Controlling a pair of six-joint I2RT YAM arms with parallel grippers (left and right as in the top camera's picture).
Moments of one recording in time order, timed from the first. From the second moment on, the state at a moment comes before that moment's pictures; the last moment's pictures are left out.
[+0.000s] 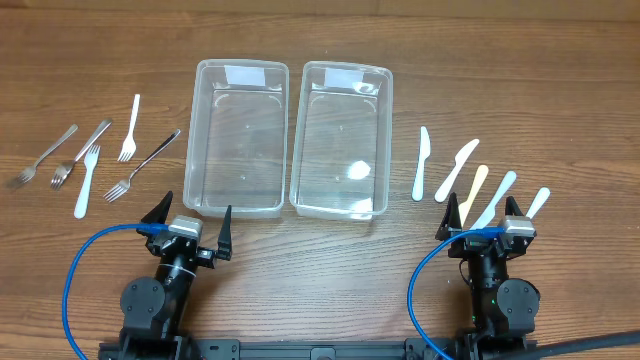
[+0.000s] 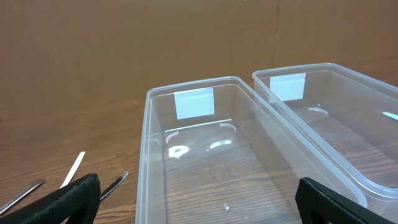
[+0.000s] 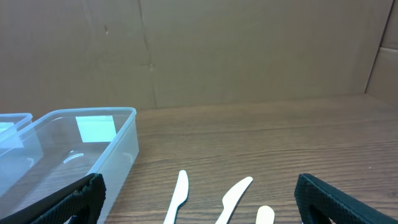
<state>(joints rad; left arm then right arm) -0.07 0.02 0.01 -0.07 0.12 0.09 0.03 0.01 0.02 -0.03 0.07 0.07</state>
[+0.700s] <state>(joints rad) -0.07 0.02 0.01 -0.07 0.09 0.08 0.03 0.02 0.02 -0.04 -0.03 0.13</state>
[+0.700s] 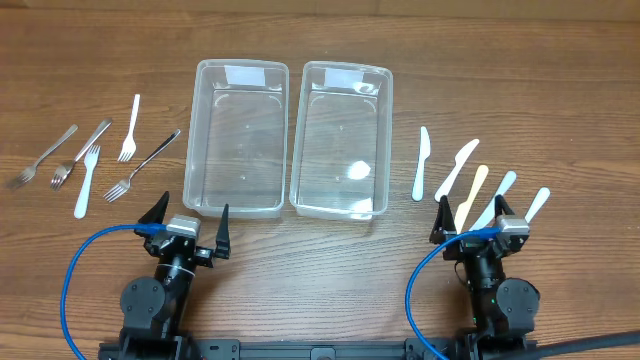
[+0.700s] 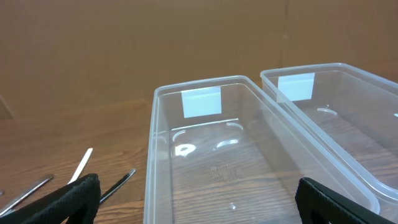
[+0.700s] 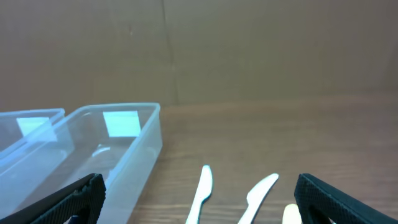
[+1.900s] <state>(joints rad) -0.07 0.48 0.63 -0.66 0.00 -0.08 0.03 1.88 1.47 -1.02 -0.08 0.27</state>
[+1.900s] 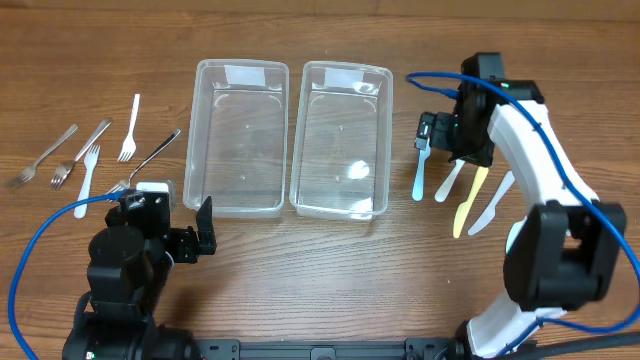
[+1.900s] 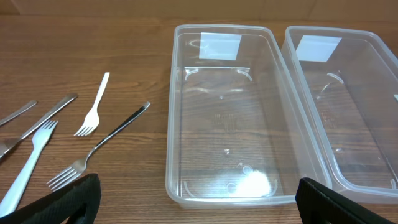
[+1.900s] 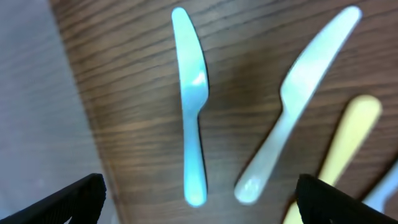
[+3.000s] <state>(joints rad) -0.07 0.48 0.63 -0.64 0.03 -0.10 0.11 2.09 1.47 -0.92 0.00 0.23</state>
